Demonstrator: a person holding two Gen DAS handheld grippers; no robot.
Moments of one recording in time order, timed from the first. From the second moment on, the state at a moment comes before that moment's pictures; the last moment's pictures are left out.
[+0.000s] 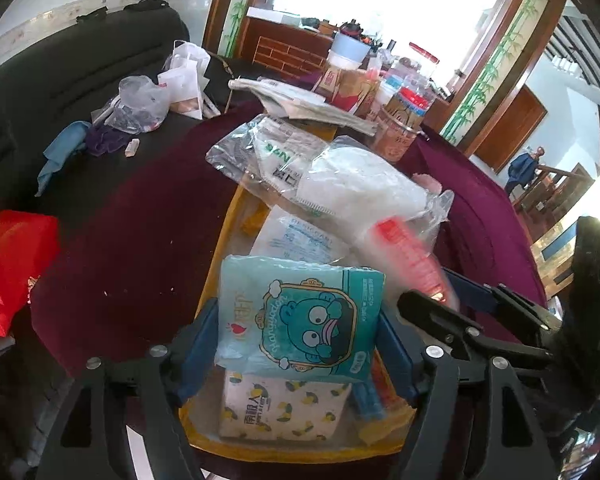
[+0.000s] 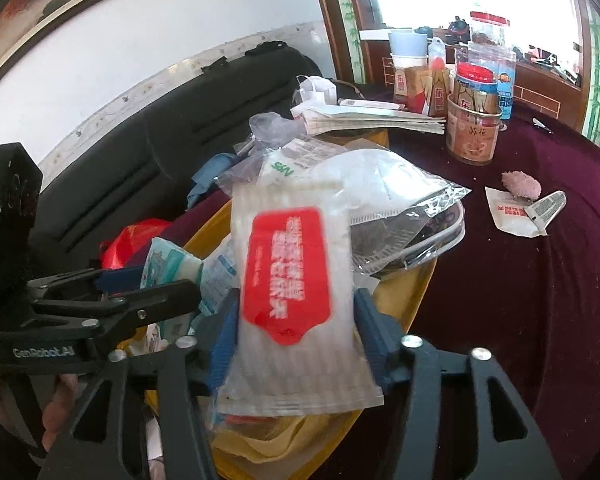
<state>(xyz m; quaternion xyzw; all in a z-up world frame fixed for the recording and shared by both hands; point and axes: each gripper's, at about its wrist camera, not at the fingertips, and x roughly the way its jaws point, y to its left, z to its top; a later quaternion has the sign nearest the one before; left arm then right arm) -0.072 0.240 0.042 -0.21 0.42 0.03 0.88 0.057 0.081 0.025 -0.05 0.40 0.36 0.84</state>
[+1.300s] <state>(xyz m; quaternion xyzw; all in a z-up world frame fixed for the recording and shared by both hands) -0.029 0.126 0.088 -0.14 0.36 -0.06 0.92 0.145 -0.081 0.008 0.09 0.43 0.24 0.87</state>
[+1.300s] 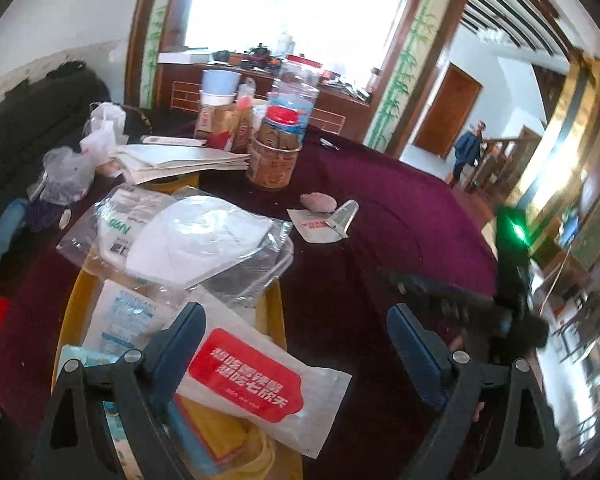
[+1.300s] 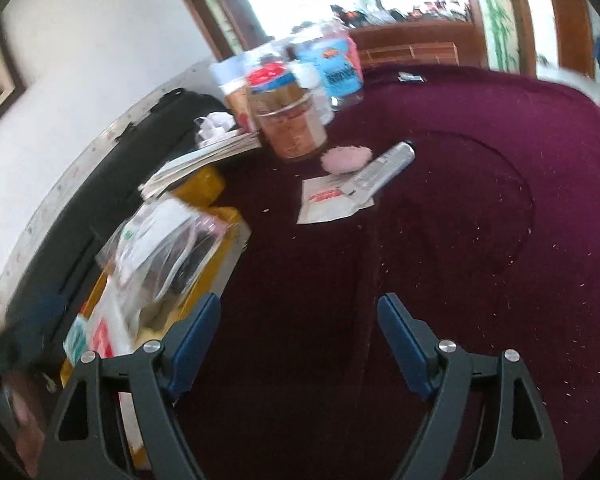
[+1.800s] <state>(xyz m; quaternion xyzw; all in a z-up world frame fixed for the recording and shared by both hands) -0.007 0.111 0.080 -0.09 0.37 -0.03 0.92 0.209 -0.081 -0.009 0.12 0.46 0.20 0.86</state>
